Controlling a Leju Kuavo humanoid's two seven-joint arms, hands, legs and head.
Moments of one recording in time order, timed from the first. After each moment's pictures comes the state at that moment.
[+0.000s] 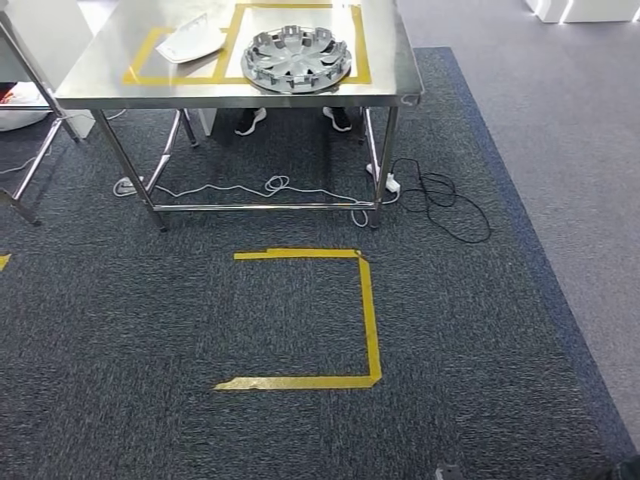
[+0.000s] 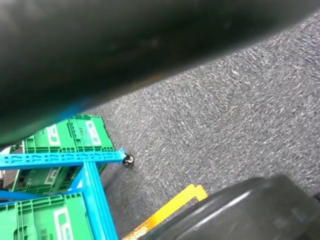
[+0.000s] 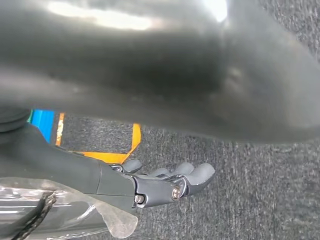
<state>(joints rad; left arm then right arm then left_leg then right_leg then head) -0.04 -0.16 0.27 -0.21 -1.06 0.43 0.05 -0.03 0.10 -0.74 -0.19 0.58 -0.08 -0.13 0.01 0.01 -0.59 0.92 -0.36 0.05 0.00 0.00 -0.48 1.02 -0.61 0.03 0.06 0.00</state>
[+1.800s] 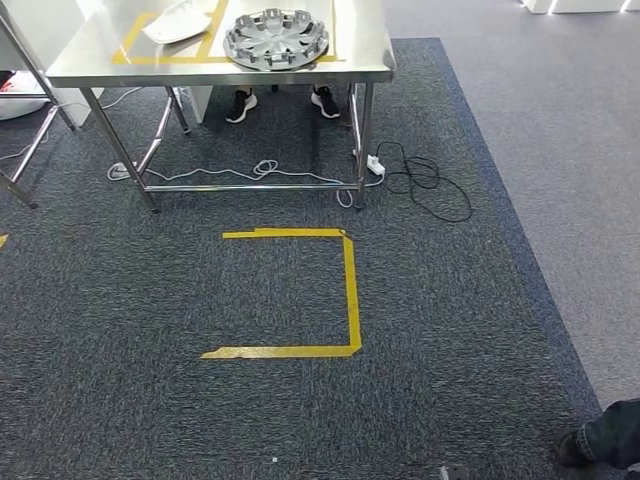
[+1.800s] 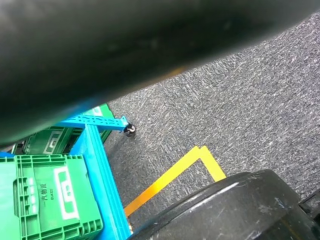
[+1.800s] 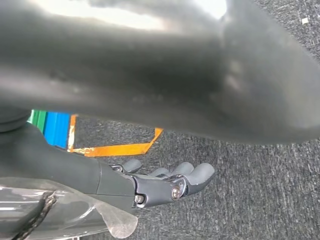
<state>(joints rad) -0.04 -0.17 0.30 -0.21 -1.06 0.45 0.04 -0.04 0.11 -0.80 -0.20 0.57 -0.08 -0.12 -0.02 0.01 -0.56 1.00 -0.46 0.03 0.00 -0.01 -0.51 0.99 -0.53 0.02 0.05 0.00</state>
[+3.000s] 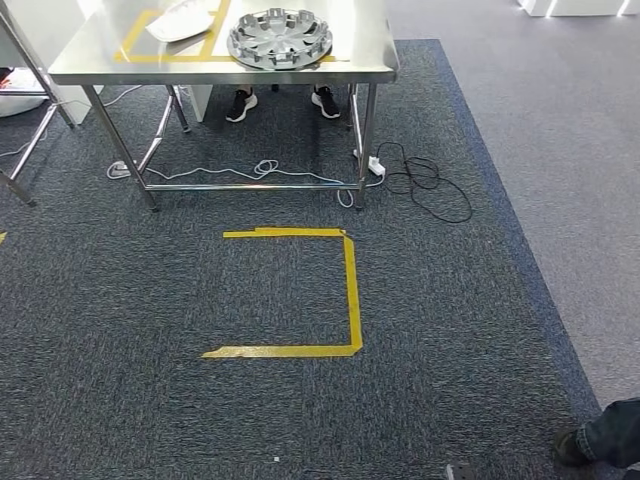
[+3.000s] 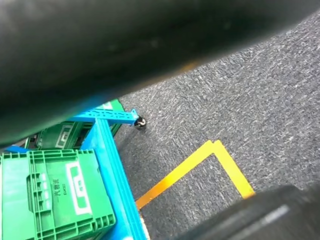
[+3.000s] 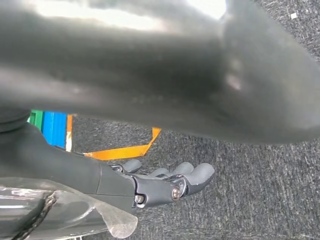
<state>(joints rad) -0.04 -0.16 0.31 -0.21 -1.05 0.42 0.08 -0.05 0.11 -0.83 -0.20 0.55 -0.09 -0.12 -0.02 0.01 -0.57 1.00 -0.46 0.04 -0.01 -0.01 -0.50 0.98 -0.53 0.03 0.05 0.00</state>
